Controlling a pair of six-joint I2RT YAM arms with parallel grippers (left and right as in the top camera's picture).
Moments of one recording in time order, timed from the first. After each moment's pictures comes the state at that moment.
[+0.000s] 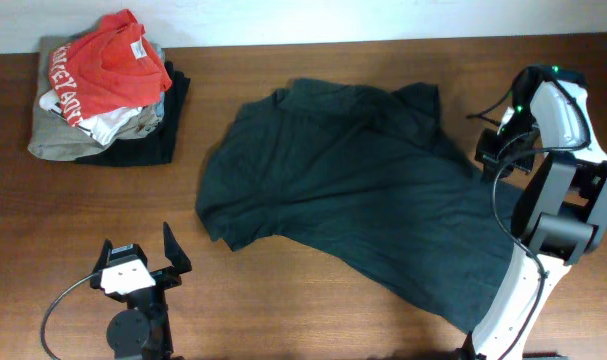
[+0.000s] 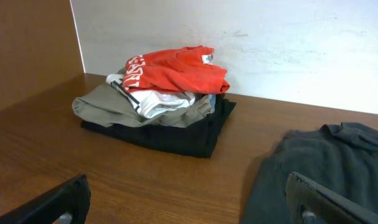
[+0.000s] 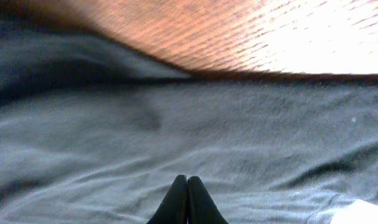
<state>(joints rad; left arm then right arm) 0.11 0.01 0.01 -0.07 -0.15 -0.07 -0.30 2.31 1.93 -1.43 -0.07 0.18</state>
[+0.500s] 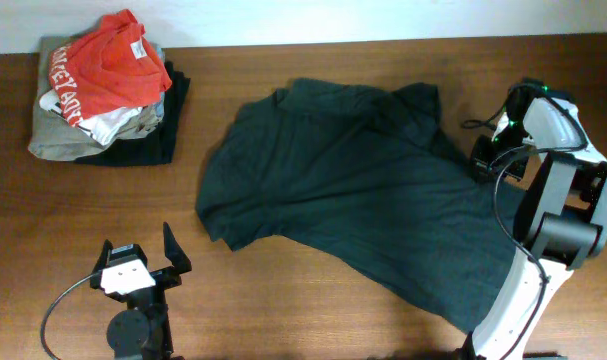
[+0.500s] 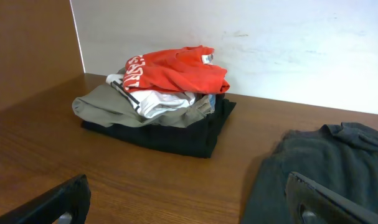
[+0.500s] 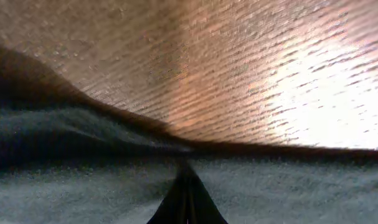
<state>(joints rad) 0.11 0.01 0.01 -0.07 -0.15 -0.07 -0.30 2.27 1.74 -1.13 -0.07 0.18</state>
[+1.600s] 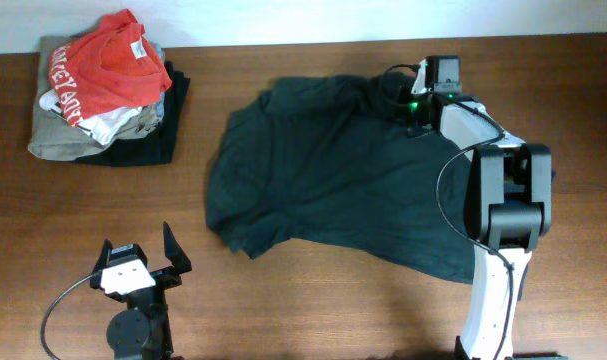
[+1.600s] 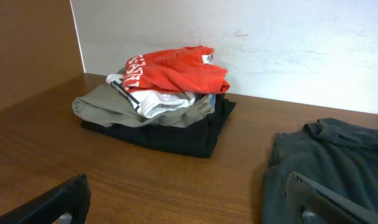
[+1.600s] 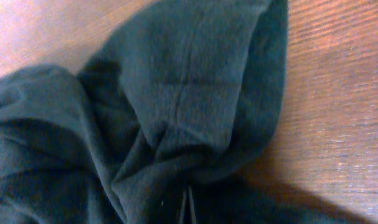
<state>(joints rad) 0.11 0.01 0.01 -0.07 -0.15 -0.07 0.00 2.34 1.72 -0.36 -0.26 0.36</state>
